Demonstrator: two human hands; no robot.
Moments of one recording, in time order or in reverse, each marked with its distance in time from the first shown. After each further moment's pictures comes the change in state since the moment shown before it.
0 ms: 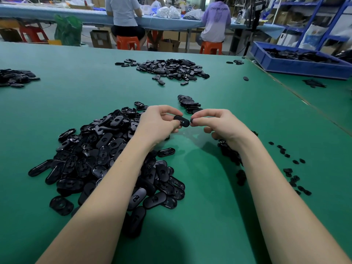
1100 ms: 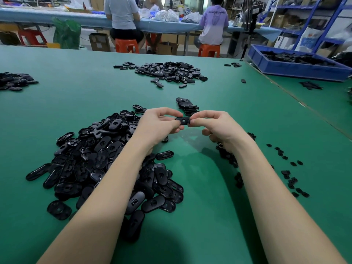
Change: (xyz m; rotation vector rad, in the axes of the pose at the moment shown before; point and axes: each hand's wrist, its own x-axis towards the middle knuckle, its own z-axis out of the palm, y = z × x) left_hand 0.003 0.000 0.001 -0.192 -0.070 -0.021; right_hand -0.002 -0.004 0.004 0.062 0.040 0.014
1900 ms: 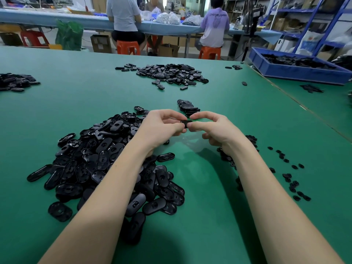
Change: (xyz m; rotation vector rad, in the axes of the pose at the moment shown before) left_hand -0.004 0.004 -0.002 0.061 -0.052 0.032; right_hand 0.005 0.001 0.006 0.014 0.014 0.054
